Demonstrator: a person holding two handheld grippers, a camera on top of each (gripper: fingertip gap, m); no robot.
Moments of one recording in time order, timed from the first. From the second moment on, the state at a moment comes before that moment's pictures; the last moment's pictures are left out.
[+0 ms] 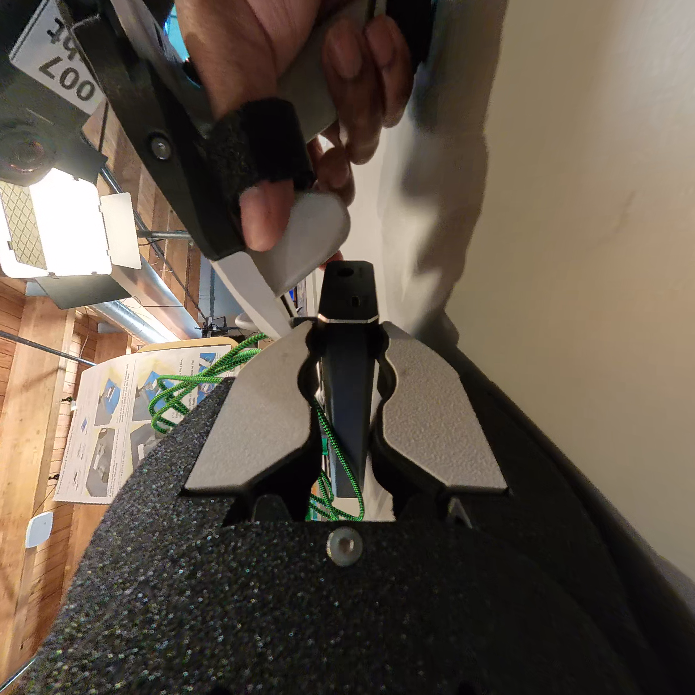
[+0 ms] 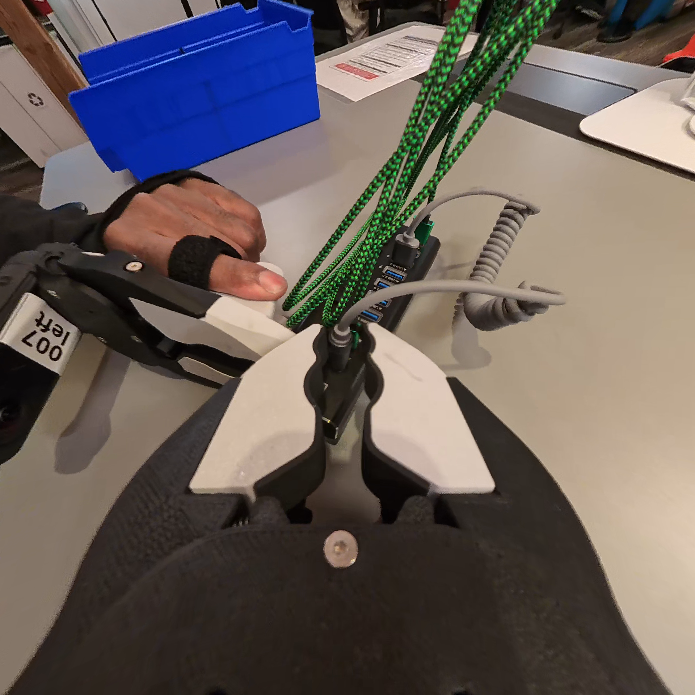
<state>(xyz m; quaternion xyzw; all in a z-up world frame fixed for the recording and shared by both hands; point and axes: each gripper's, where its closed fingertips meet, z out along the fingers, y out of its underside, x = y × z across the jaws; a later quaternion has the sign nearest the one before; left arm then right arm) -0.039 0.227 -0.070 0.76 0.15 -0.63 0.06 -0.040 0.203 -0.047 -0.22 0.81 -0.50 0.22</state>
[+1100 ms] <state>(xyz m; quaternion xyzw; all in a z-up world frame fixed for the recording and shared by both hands) -0.042 0.249 -0.072 0.78 0.13 -0.61 -0.01 -0.120 0.196 -0.033 -0.12 0.83 -0.52 0.18</state>
